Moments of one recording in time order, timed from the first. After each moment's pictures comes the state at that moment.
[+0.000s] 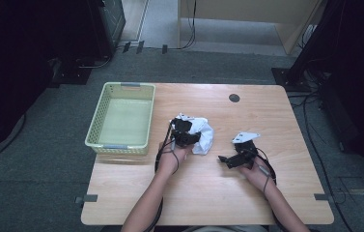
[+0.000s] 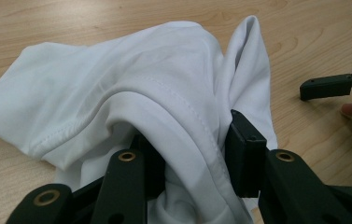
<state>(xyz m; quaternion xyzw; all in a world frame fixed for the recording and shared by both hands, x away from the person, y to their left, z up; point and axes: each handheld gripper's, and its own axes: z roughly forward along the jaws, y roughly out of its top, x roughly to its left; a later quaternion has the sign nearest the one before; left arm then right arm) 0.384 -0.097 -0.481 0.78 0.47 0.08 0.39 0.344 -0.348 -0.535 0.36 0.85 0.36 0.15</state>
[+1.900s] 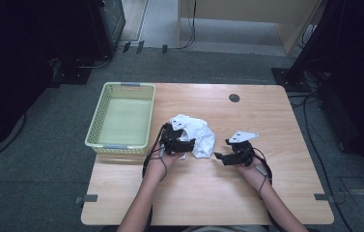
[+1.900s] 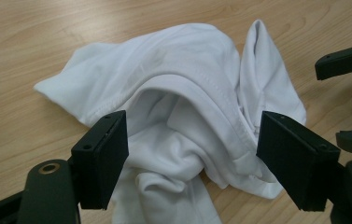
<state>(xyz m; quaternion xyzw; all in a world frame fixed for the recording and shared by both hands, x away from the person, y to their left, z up) 0.361 -0.063 -0.481 0.80 0.43 0.14 0.39 0.334 -0.329 -0.517 0.36 0.84 0.38 0.15</state>
